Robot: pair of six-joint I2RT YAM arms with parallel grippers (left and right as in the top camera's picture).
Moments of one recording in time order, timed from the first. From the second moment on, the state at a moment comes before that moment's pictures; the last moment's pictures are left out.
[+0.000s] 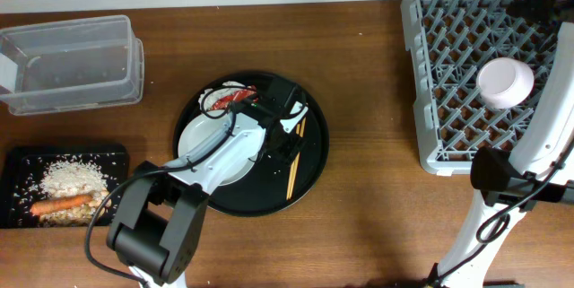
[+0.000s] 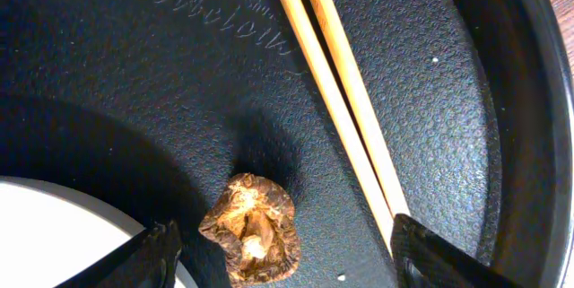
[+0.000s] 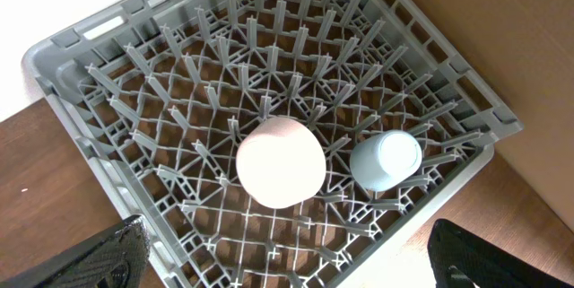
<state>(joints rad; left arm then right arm) -0.55 1.91 1.31 -0.70 0.01 0.06 -0.25 2.21 2.97 -1.69 0.36 0.29</state>
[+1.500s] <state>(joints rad) -0.54 1.98 1.65 -0.99 -0.04 0.01 -0.25 2.21 2.97 -1.69 0.36 0.29</state>
